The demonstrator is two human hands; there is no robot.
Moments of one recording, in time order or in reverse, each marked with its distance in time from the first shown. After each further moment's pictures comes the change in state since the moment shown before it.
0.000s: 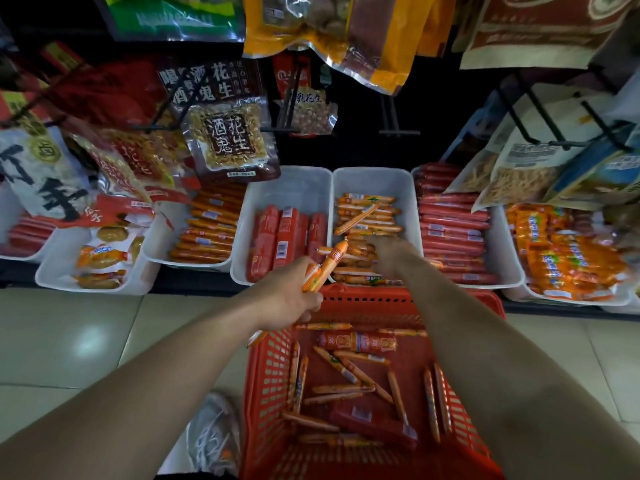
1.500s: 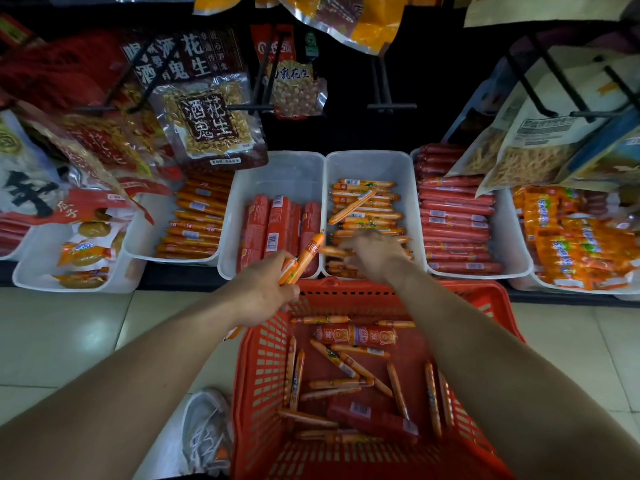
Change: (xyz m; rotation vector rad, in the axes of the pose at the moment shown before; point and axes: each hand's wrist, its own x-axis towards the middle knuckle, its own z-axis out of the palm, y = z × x) left_hand 0.025 -0.021 0.000 0.048 0.059 -0.087; right_hand 0.003 -0.013 0.017 -0.103 0.078 -0.224
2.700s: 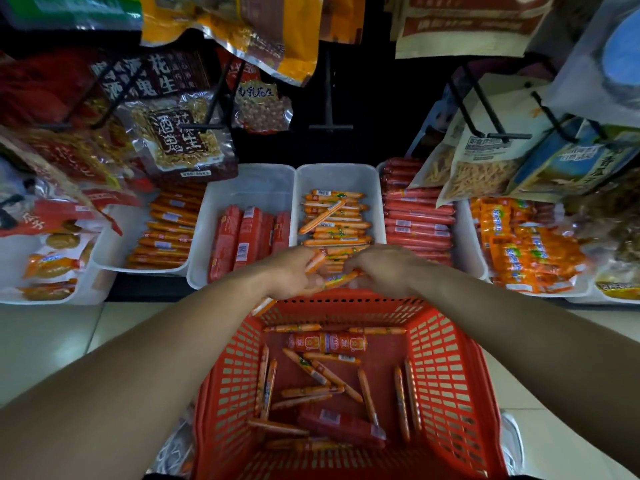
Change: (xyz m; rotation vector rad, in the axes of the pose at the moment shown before) left_hand 0.062 0.060 0.032 0.145 -0.154 0.148; right_hand -0.070 0.045 -0.057 -0.062 -0.171 -0.183
